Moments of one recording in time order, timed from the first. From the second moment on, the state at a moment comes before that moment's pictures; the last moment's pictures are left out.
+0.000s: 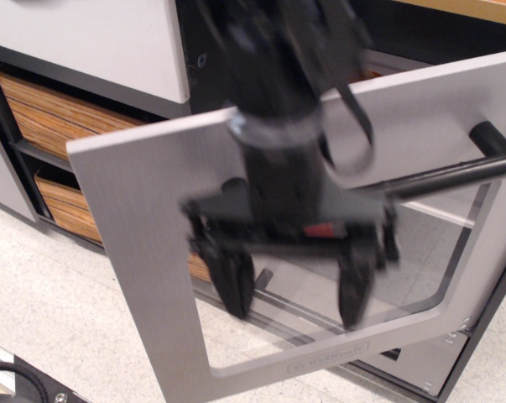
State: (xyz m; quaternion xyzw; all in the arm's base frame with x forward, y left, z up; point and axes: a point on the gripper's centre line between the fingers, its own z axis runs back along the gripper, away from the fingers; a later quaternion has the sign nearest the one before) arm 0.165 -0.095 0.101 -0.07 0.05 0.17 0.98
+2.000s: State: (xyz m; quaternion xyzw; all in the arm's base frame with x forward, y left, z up) arm 0.297 -0.025 0.098 -0.06 -0.12 0.29 0.95
